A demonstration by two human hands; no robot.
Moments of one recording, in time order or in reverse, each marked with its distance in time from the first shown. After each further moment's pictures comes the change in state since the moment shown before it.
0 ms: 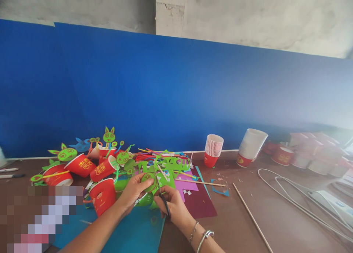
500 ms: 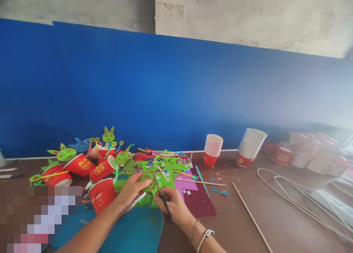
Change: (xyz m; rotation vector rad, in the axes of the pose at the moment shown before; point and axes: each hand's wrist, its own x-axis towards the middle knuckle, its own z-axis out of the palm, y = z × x) left_hand 0.001 0.001 -0.003 -0.134 -0.073 -0.019; right_hand -0.001 -0.004 0.000 0.003 -0.016 0.048
